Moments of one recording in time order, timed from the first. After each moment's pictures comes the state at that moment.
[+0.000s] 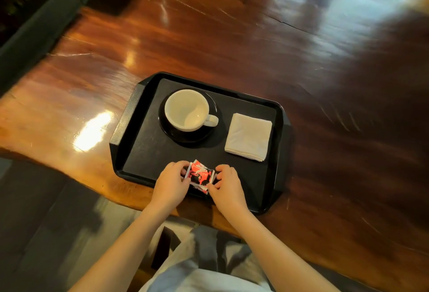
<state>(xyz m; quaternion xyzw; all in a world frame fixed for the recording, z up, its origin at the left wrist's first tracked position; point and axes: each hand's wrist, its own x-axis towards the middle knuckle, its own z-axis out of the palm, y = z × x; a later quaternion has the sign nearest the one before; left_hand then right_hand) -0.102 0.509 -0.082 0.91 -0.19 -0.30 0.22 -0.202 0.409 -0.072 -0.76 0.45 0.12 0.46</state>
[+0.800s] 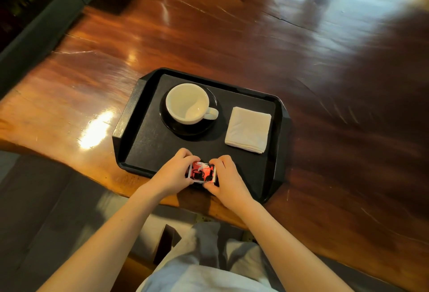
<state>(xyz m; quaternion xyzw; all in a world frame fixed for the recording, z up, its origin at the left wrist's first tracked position) -0.087 0.511 -0.067 0.83 -0.40 -0.36 0.14 -0.214 0.403 -0.073 -0.88 0.27 0.12 0.37</state>
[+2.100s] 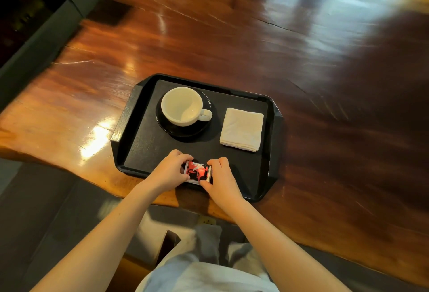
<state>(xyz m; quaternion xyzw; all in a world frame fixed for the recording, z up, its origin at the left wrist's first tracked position) -0.085 0.507 -0.071 0.86 -0.35 -0.35 0.11 -0.210 0.415 -0.071 -0.83 0.36 0.12 0.42</state>
